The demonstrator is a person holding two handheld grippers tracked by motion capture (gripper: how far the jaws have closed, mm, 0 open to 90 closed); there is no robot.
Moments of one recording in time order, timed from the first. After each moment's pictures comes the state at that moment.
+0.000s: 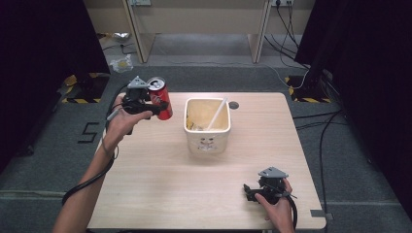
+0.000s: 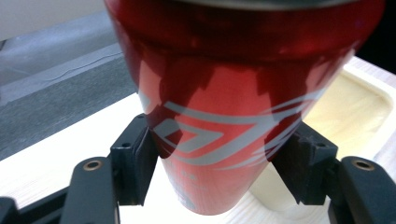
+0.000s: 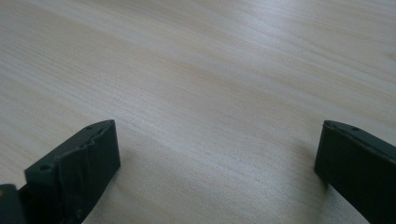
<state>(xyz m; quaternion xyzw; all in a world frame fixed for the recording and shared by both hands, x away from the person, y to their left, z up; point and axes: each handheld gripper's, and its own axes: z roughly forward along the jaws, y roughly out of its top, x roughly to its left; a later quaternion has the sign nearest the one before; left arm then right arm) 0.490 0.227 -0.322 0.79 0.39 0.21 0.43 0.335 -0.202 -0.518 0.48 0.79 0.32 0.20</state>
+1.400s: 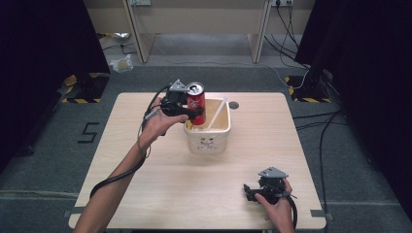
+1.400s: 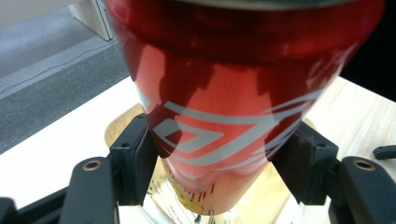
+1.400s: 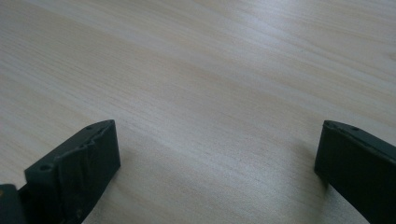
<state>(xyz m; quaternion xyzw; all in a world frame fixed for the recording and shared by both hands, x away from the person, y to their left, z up) 0.499 0.129 -0.338 0.82 0.33 0.16 0.44 0.335 -0.202 -0.518 0.48 0.79 0.32 0.20</state>
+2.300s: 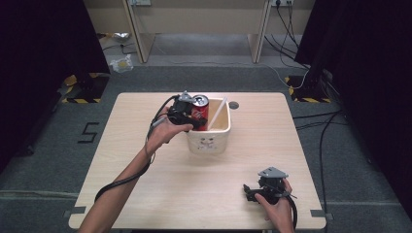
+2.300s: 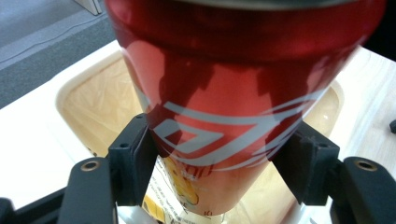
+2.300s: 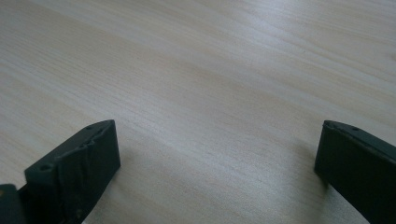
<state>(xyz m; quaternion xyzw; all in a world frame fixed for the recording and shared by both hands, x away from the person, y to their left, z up) 0.502 0.117 -0.375 0.84 0.33 0.14 0.40 0.335 -0.201 -0.518 0.48 0.79 0.32 0.20</state>
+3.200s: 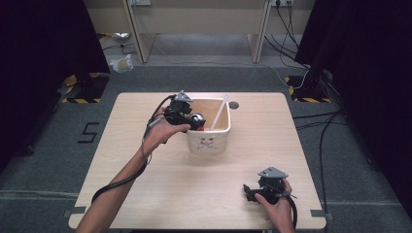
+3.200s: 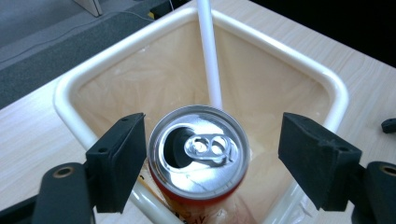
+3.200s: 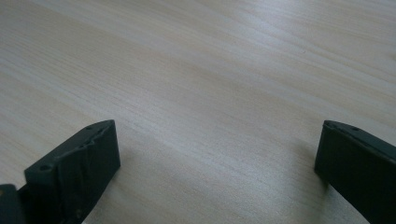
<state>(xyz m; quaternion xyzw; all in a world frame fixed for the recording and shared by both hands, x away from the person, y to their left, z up) 0.495 0.127 -0.364 0.83 0.34 0.14 0.41 0.335 -0.201 -0.518 0.48 0.79 0.32 0.20</state>
